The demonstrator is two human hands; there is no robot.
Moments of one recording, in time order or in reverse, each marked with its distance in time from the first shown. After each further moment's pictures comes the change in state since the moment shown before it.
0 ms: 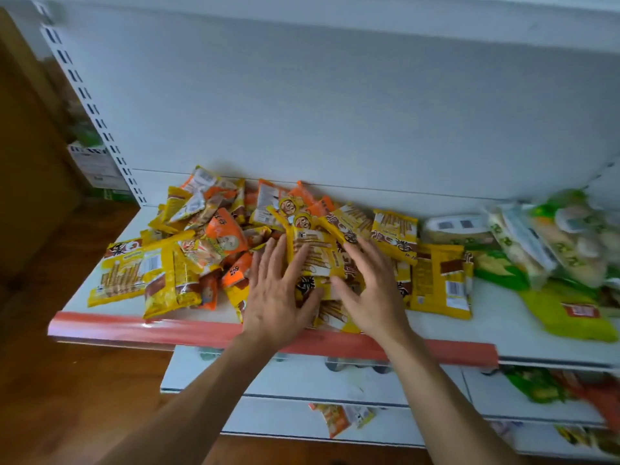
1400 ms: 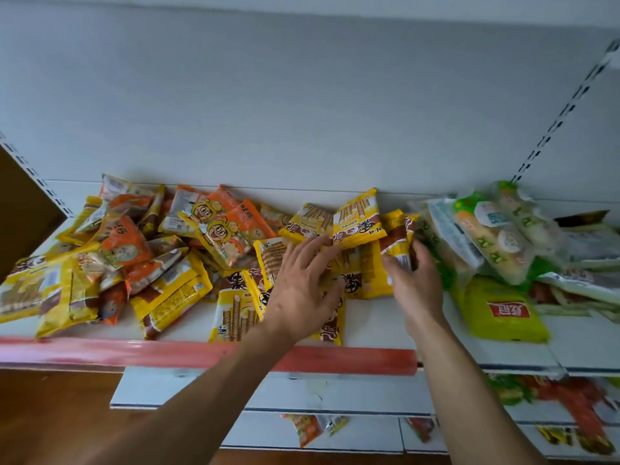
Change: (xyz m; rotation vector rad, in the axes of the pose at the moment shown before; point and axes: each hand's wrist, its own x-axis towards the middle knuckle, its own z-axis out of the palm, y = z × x) left_hand 0.052 0.151 0.072 -0.247 -0.008 0.170; right_hand 0.014 0.136 -0.121 0.368 0.255 0.594
